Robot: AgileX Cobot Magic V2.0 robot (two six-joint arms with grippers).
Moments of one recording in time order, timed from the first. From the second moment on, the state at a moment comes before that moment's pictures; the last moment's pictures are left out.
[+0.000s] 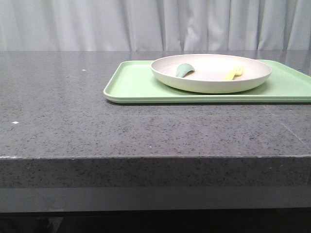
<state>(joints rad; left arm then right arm) -0.23 0.30 -0.45 -0.05 0.35 -0.03 0.06 0.81 -0.70 0.26 0.44 -0.02</state>
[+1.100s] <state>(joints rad) -0.23 0.30 -0.45 -0.05 0.35 -0.03 0.22 1.92 -1.65 0.20 0.96 0.22</state>
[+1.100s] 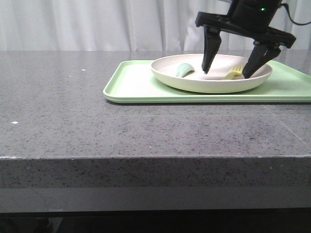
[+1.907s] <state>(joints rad) -0.23 0.30 -0.45 -0.05 0.35 -0.03 0.23 1.93 -1.65 0.19 0.96 0.23</state>
